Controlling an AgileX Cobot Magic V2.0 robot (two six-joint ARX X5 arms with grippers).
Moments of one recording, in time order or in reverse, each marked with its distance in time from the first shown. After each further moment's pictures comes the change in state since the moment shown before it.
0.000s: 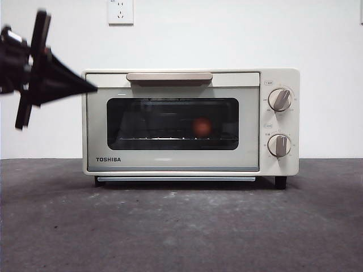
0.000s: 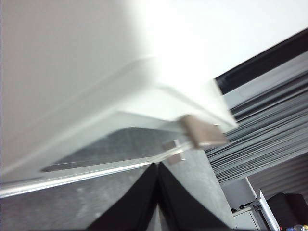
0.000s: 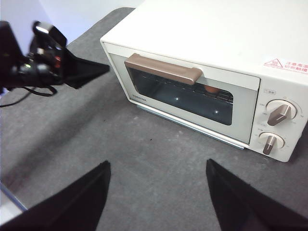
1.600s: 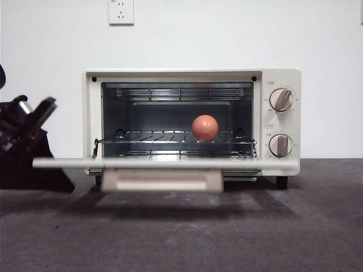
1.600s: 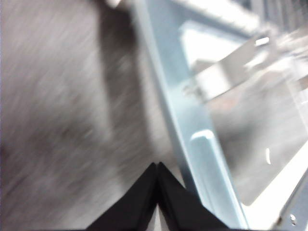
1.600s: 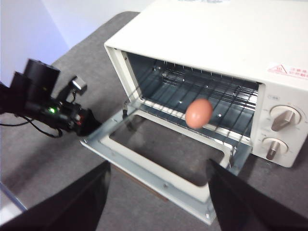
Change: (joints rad) left arm -0.027 0.142 -0.002 -0.569 -0.110 0.470; right arm 0.000 0.000 0.000 0.013 -0.005 -0.008
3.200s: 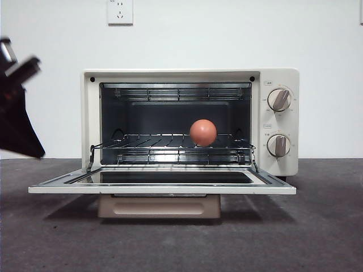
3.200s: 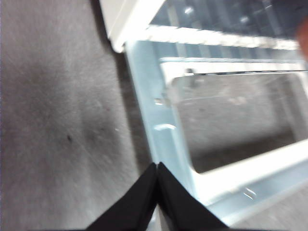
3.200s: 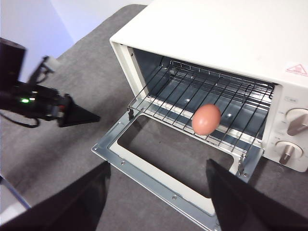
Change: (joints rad) left arm -0.031 -0.324 0.009 -0.297 -0.317 0.143; right arm 0.000 0.054 0.000 0.044 -0.036 0.000
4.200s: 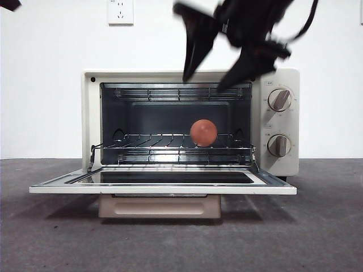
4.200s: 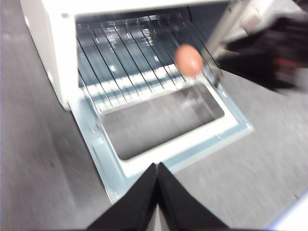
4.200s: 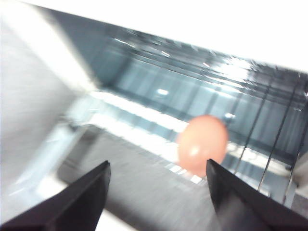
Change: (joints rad) left arm -0.165 -0.468 0.307 -0.557 -0.106 0.125; right arm -0.090 0.581 0.000 0.414 -0.001 0.000
